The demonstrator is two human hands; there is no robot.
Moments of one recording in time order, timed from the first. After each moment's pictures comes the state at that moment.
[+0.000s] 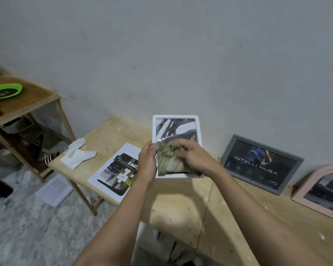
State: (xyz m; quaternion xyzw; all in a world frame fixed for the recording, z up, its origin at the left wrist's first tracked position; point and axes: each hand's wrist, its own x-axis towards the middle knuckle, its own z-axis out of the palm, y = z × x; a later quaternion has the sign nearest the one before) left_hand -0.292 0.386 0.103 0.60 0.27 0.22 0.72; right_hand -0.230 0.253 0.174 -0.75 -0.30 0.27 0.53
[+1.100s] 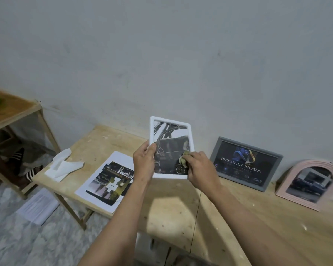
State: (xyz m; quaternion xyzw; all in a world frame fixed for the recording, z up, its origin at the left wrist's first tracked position) left_hand -0.278 0.372 0.121 0.58 0.22 0.23 0.75; right_hand -0.220 0.195 0.114 -0.92 -0.33 -0.15 0.16
